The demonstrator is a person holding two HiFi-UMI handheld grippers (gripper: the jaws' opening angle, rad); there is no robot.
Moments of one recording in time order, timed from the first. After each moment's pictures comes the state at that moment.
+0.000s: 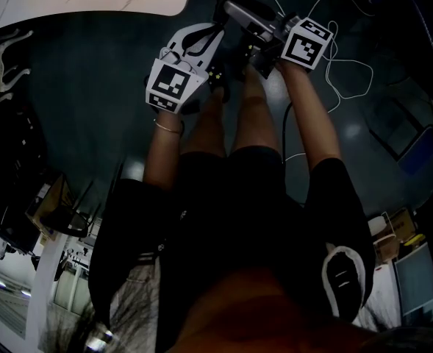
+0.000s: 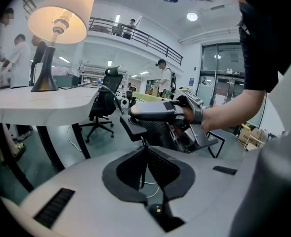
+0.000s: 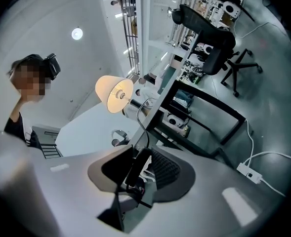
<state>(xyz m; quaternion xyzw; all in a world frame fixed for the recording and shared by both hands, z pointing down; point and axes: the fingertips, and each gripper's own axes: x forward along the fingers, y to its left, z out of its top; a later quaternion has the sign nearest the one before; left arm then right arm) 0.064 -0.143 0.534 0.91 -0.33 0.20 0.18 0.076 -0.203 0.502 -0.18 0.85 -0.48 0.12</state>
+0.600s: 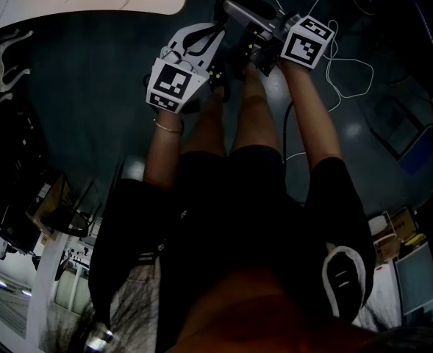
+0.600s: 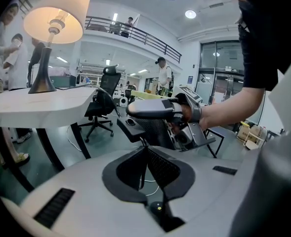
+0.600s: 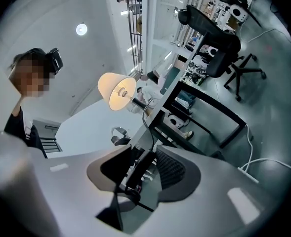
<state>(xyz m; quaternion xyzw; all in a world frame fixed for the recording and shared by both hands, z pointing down) 0.064 -0.141 0.534 0.91 -0.32 0.21 0.17 0.073 -0.203 0.500 -0.18 0.86 -0.46 0.11</state>
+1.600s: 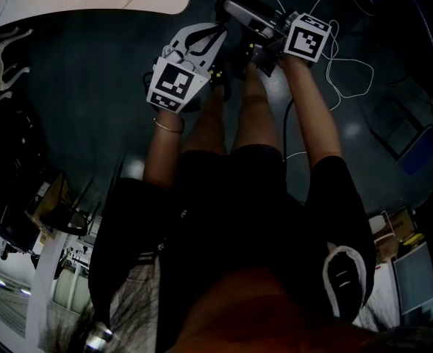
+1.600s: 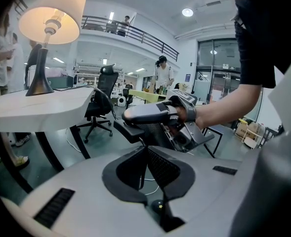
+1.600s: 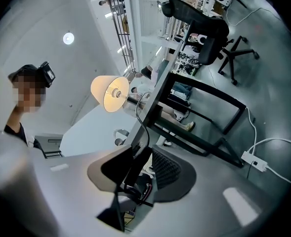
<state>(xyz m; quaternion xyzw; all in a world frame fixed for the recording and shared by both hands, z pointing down) 0.068 -0.139 0.535 0.91 -0.31 0.22 0.16 0.071 -0.203 0.513 -0.15 0.83 -0.52 0.12</state>
